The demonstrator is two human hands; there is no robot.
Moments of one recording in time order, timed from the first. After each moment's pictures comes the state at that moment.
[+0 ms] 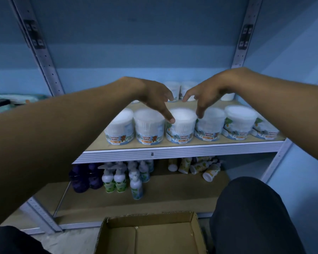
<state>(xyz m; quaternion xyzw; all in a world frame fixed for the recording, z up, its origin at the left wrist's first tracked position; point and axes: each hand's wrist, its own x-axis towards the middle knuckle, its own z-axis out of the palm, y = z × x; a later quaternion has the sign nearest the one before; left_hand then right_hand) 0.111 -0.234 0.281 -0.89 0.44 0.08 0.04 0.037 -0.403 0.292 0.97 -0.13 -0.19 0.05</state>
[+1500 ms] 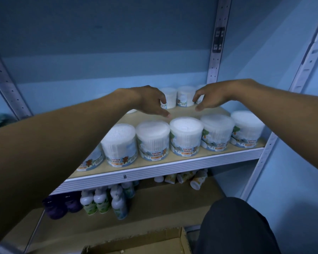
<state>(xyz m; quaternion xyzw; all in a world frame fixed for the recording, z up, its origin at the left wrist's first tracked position) 0.132 -0.323 0.277 -0.88 0.46 0.01 0.02 0.029 -0.529 0.282 0.98 -0.18 -0.08 -0.01</state>
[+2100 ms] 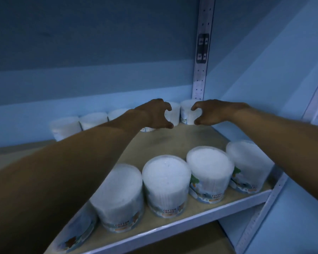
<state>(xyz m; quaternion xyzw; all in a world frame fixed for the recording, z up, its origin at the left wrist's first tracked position) 0.220 -0.482 0.239 -0.86 0.50 -0.02 -0.07 0.094 -0.659 0.244 0.97 -0.24 -0.03 -0.05</state>
